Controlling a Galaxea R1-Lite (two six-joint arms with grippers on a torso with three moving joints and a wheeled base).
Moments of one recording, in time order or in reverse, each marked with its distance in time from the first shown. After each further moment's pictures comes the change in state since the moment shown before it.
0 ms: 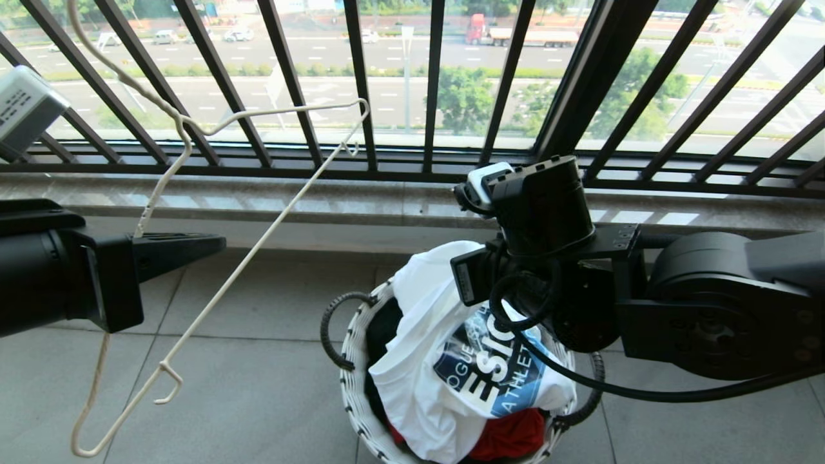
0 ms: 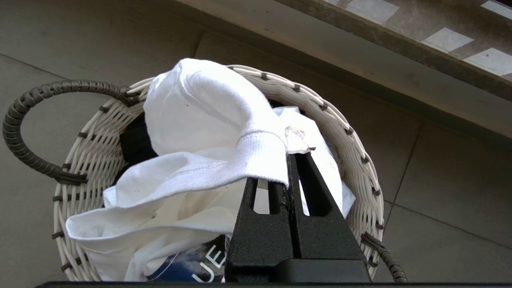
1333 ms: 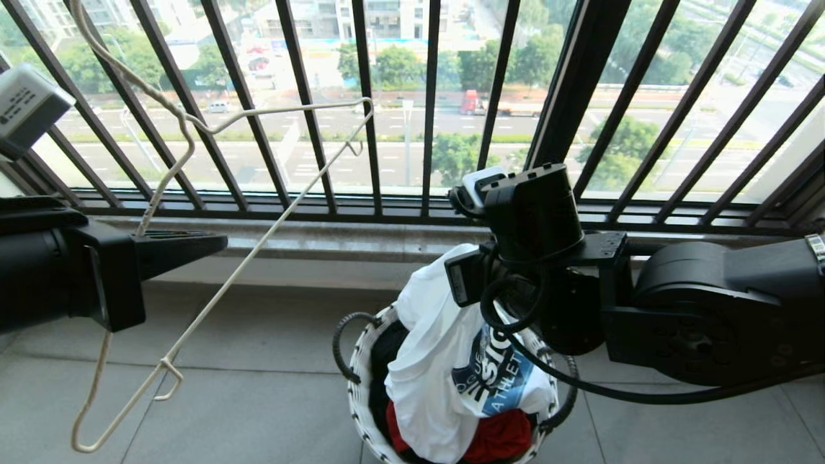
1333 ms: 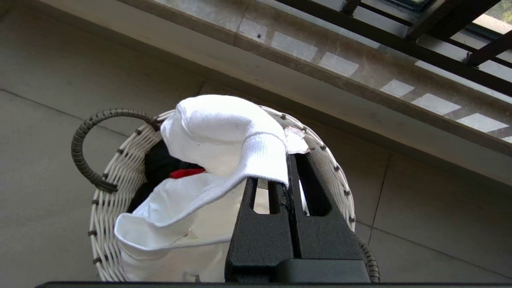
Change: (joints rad) left arm 0.000 0.007 -0.006 -0.001 0.000 0.024; right arm -0.001 0.023 0.010 -0.057 -0.001 -0.009
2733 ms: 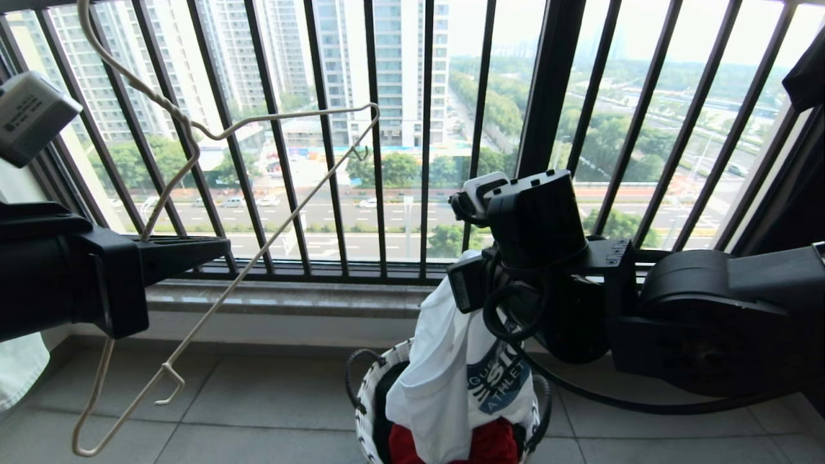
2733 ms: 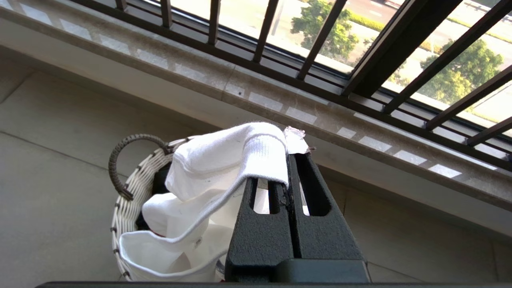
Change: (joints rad) left arm 0.000 0.005 0.006 0.000 0.000 0.009; right arm 0.002 -0.008 0.029 -0.015 -0.005 -0.002
